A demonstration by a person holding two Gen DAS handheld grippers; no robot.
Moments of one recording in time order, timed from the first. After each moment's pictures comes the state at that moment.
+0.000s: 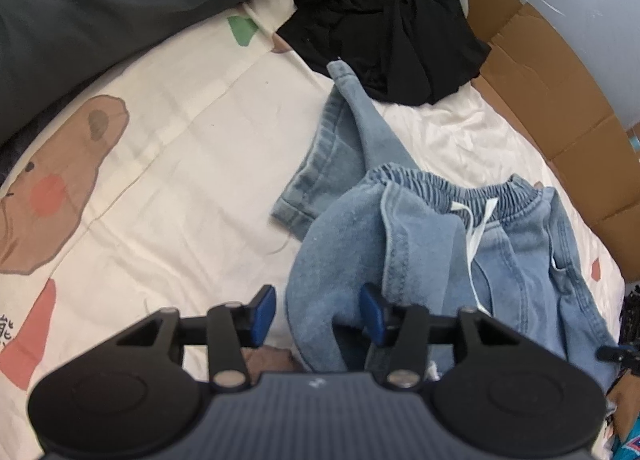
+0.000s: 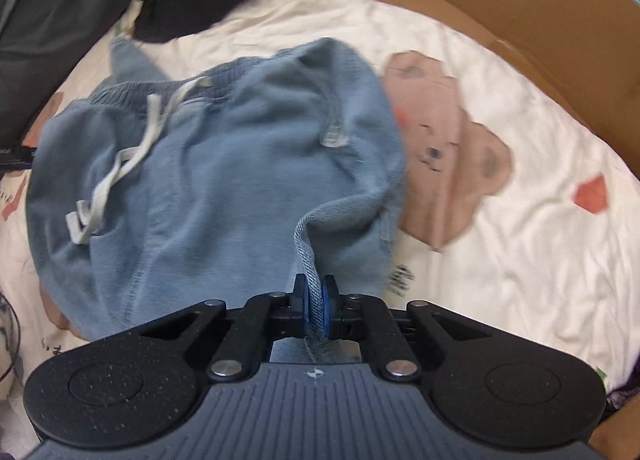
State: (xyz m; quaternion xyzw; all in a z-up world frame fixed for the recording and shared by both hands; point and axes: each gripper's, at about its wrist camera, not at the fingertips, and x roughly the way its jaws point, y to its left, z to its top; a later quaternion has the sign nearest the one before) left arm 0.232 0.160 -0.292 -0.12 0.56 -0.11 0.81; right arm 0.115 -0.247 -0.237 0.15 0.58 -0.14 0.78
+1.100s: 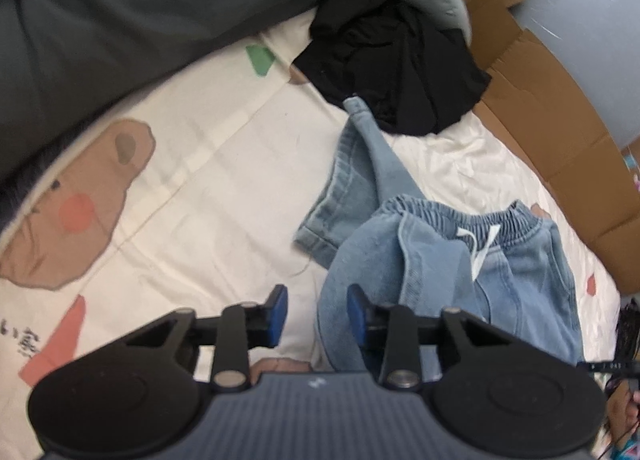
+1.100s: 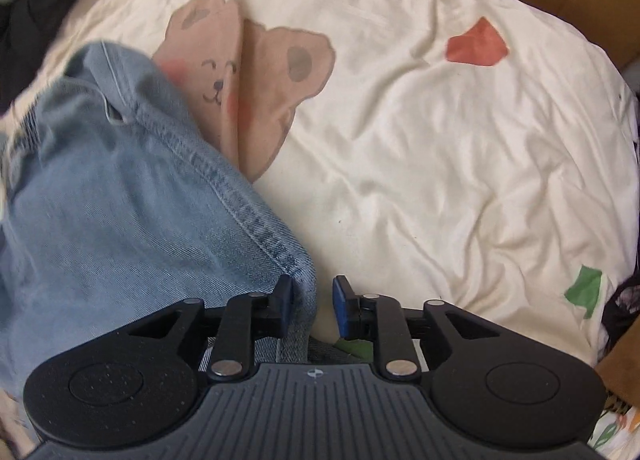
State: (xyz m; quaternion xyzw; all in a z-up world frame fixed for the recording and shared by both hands) left arm 0.236 0.187 -0.279 -0.14 0.54 -0.10 0.82; right arm 0.044 -0.350 -0.304 0.28 0.57 -0.28 0.72
